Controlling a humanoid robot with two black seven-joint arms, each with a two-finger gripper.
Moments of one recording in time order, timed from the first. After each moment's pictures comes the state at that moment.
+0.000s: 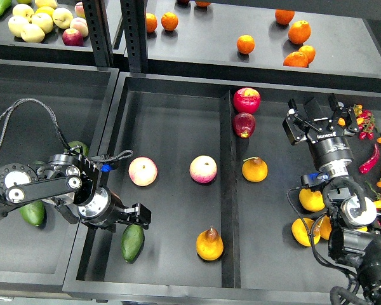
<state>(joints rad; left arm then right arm) -0.91 0.31 -0.01 -1.03 0.83 -0.49 0.49 0.45 0.01 1.66 0.68 0.20 0.57 -0.32</state>
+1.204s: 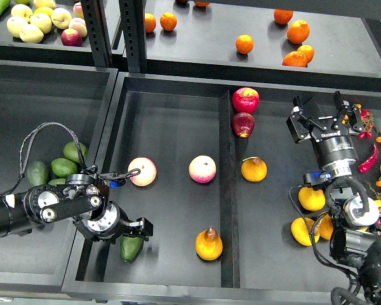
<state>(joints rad) -0.82 0.12 -0.02 -0.78 0.90 -0.49 0.49 0.44 0.02 1.67 0.71 0.20 0.58 -0.32</state>
